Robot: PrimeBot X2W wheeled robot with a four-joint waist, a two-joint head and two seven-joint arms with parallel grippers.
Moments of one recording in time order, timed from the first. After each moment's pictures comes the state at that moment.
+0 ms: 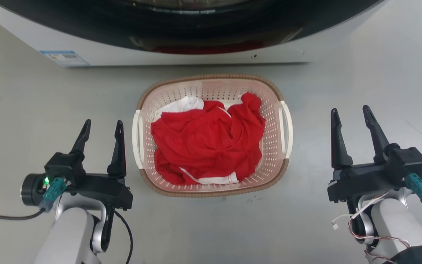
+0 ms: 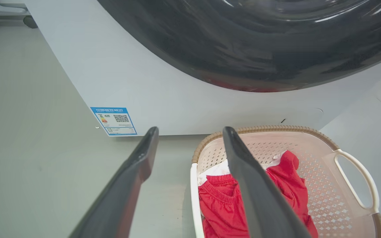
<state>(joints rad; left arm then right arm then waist) -0.50 0.15 -0.24 0.45 -0.37 0.05 -0.25 -0.47 -0.18 0.27 0.28 0.26 -0.11 -0.26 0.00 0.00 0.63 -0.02</state>
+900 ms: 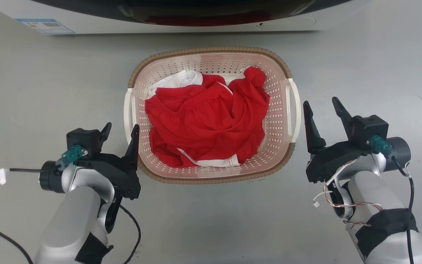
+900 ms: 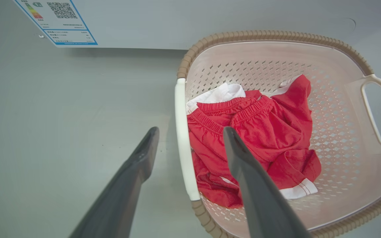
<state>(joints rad) -0.70 0.11 -0.28 0.80 -0.41 -0.07 -0.13 -0.70 -0.11 0.33 0.63 0.26 -0.06 -0.19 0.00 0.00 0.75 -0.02</state>
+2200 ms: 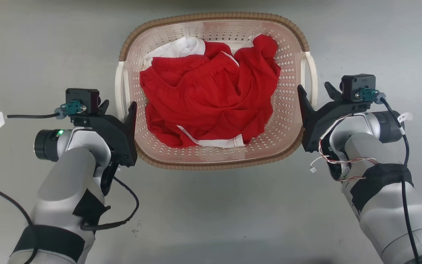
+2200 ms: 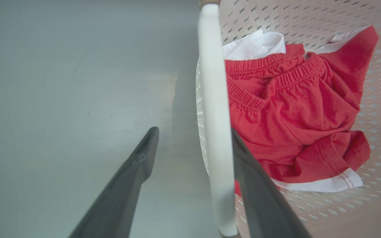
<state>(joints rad) -0.96 0.08 -0.30 1.11 -0.44 -0.11 -0.03 -1.00 -0.07 0.37 1.03 0.34 -0.02 -0.04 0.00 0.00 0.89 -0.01</state>
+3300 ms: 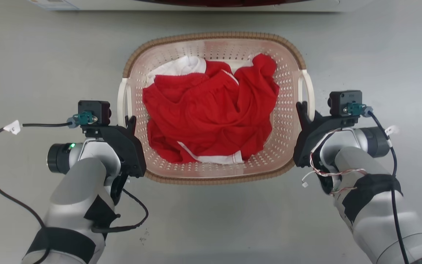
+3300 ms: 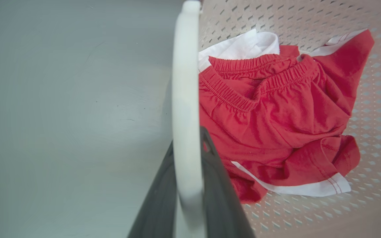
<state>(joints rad) -0.99 0.03 -0.31 1.25 -0.47 -0.12 -0.05 -1.00 -0.06 0.52 1.10 0.49 -0.01 -0.06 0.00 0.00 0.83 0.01</state>
